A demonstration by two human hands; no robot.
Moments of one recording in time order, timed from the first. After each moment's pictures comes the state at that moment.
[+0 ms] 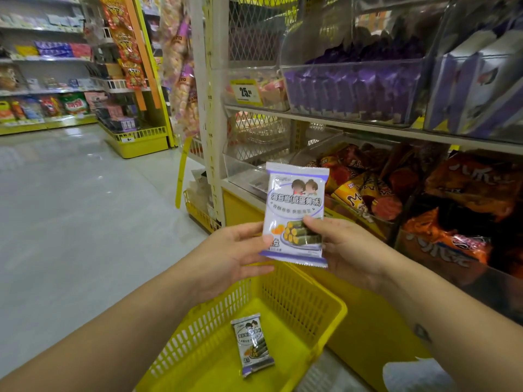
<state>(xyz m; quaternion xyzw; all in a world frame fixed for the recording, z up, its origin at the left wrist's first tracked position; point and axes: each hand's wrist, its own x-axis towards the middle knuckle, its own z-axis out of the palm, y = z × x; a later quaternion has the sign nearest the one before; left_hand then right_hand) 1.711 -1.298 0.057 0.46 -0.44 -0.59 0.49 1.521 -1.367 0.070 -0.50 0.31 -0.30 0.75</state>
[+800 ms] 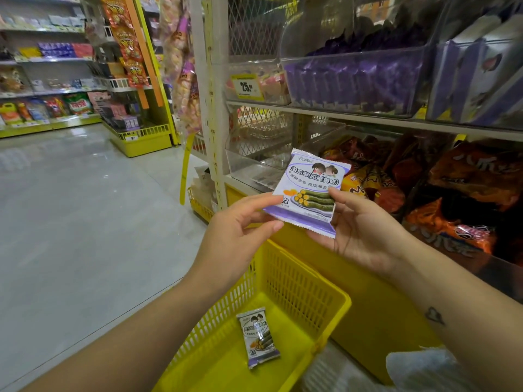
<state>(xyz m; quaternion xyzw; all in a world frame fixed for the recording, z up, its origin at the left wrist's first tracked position) 1.696 -1.291 0.060 0.47 -0.60 -0.27 0.59 1.512 -1.369 0.086 -0.38 0.26 -0.35 0.82</state>
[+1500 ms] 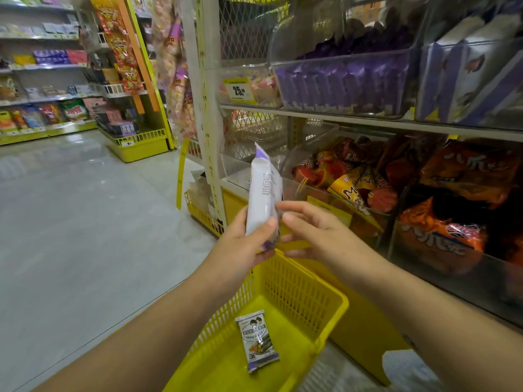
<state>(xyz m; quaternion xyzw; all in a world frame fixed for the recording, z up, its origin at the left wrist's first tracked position) 1.682 -1.297 0.056 0.48 -0.50 -0.45 0.56 1.535 -1.350 0.070 -0.67 0.30 -0.36 0.57</state>
